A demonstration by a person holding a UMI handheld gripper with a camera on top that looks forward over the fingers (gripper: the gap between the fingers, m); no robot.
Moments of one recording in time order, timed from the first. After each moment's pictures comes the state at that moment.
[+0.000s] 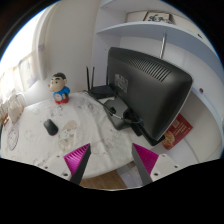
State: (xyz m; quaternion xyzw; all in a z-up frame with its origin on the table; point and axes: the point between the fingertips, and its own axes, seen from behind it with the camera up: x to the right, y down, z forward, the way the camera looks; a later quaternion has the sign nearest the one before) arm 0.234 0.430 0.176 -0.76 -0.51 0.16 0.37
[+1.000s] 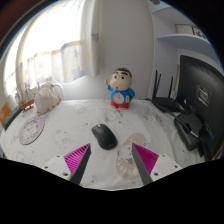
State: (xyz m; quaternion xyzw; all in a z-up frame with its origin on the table) arm 0.056 0.213 0.070 -0.63 -0.63 0.31 0.34
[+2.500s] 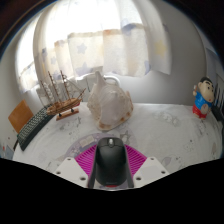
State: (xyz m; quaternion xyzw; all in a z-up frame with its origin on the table) arm -0.064 -0.196 0.041 -0.59 -0.68 0.36 0.23
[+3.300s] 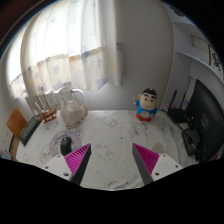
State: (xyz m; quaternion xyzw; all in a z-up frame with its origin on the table) arm 0.060 0.051 0.230 -0.64 -0.66 0.29 0.28
